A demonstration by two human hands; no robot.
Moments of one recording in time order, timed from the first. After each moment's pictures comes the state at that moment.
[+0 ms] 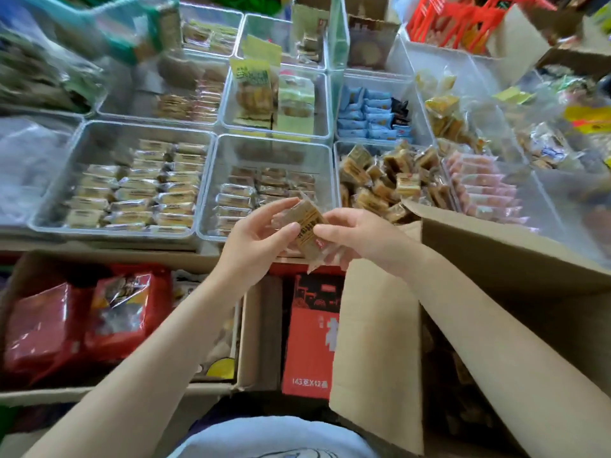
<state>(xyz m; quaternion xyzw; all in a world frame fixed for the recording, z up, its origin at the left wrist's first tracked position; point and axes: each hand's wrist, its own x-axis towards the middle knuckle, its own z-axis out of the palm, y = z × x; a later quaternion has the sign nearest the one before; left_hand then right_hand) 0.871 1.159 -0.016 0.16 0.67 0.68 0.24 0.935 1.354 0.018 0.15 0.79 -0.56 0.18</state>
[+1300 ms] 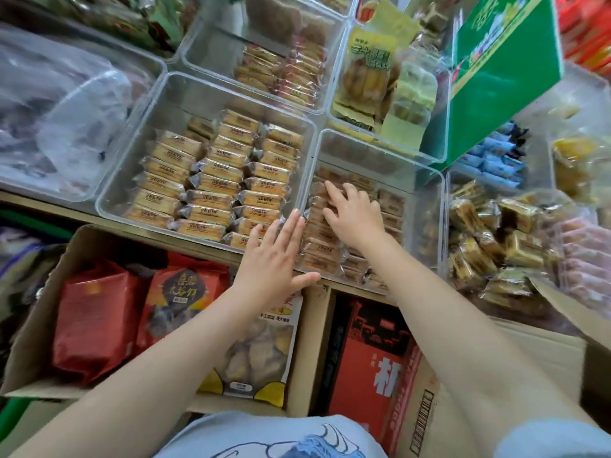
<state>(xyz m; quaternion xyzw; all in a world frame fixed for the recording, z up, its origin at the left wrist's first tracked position) 0.722 1.059 -0.170 0.31 0.93 0.05 0.18 0.678 1.264 -0.155 0.10 0.97 -0.01 0.20</state>
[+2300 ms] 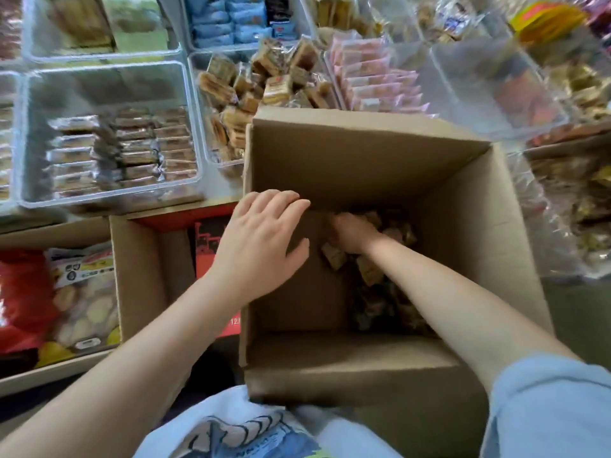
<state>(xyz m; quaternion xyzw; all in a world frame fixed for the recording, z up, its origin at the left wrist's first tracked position) 1.039 1.318 -0.045 0.53 0.84 0.12 0.06 1.115 1.534 -0.175 0.24 0.91 -0.17 0.29</state>
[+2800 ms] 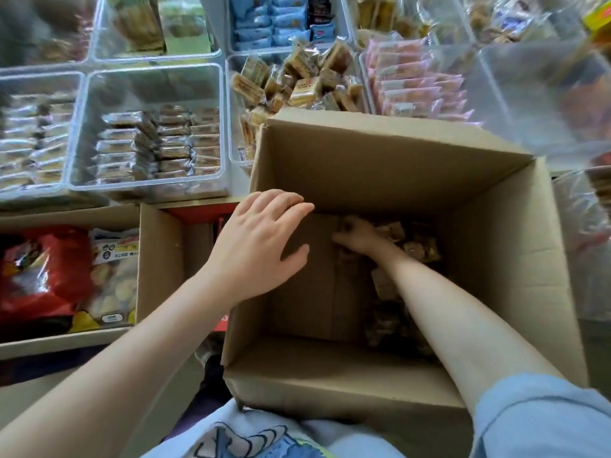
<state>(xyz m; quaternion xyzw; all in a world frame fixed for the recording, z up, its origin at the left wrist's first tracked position) 1.044 1.320 -0.049 0.51 0.85 0.11 0.03 1.111 1.547 -0.204 0.37 0.79 -0.43 0.21</state>
